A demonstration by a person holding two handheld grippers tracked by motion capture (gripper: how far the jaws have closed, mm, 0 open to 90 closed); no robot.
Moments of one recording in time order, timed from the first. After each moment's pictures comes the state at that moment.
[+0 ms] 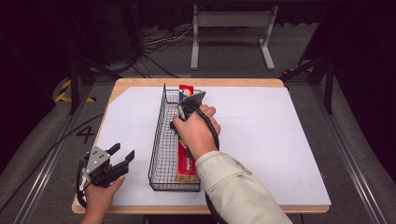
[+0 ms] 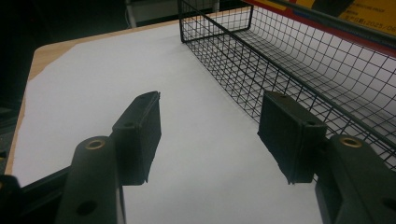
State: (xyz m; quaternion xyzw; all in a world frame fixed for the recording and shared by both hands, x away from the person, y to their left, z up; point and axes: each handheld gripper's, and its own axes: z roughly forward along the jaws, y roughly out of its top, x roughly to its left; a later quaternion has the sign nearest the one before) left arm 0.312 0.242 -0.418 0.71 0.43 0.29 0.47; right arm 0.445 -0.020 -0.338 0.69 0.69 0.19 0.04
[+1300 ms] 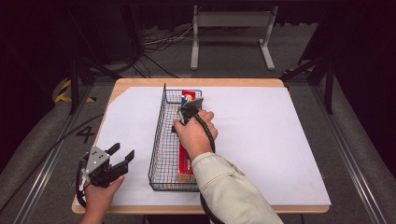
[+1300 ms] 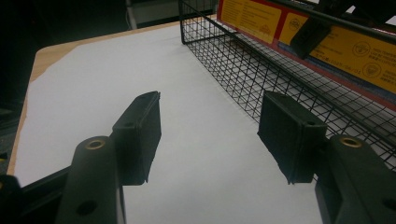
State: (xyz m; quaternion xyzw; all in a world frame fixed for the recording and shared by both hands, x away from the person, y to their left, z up) left arm 0.312 0.242 -0.418 0.71 0.43 0.29 0.47; right arm 0.458 -0.016 -0.375 0.70 0.69 0.17 0.07
